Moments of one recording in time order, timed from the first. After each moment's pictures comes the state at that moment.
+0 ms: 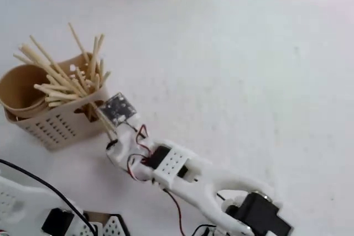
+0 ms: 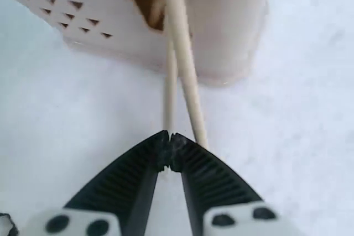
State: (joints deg) left arm -74.4 21.1 1.4 30.7 -41.7; right arm -55.8 -12.5 51.1 20.5 -11.6
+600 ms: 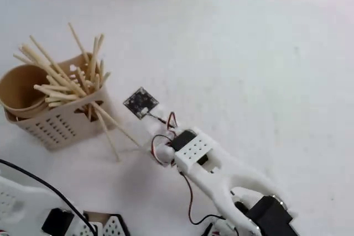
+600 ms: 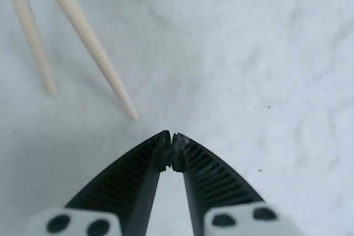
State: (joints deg) left arm -74.4 21.1 1.4 30.7 -41.7; right arm -44.3 -16.3 53.9 34.6 9.1
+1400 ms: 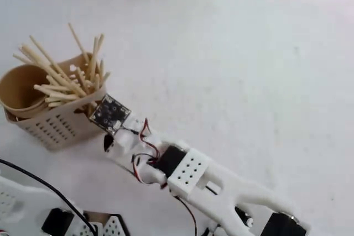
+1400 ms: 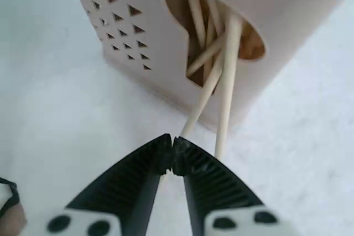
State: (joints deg) left arm -74.4 21.1 1.4 30.7 -41.7; right arm -58.4 -26.5 49.4 27.3 5.0
